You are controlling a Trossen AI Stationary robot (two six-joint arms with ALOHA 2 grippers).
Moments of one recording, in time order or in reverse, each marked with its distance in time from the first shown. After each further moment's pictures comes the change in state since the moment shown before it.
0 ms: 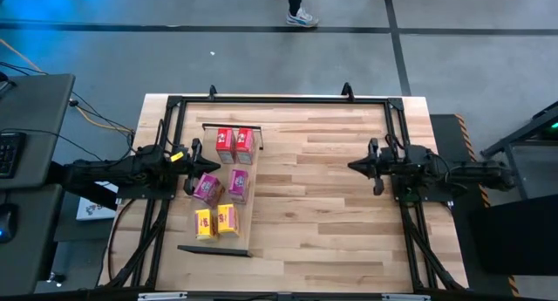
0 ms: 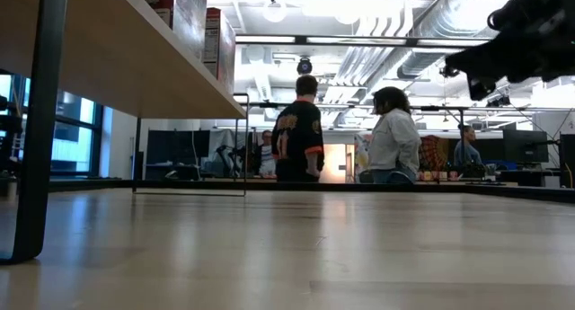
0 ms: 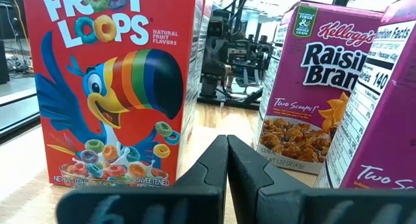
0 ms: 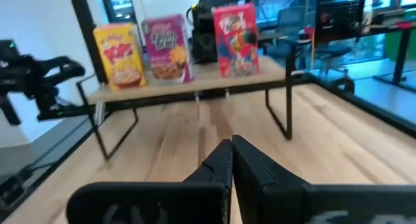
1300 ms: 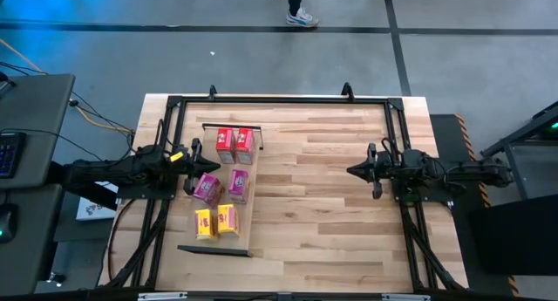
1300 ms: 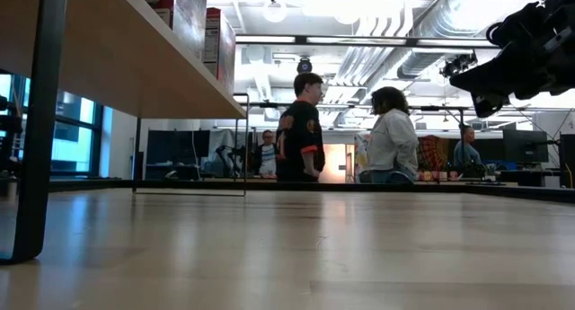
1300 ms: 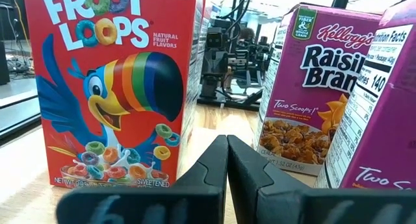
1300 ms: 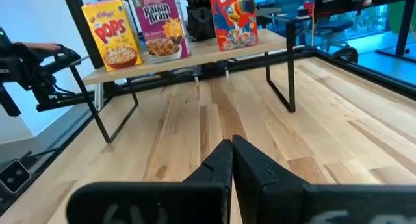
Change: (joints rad) left arm 0.000 -0.003 0.001 0.000 -0.001 0.000; right arm 0.067 -0.050 -0.049 -0.078 0.060 0.060
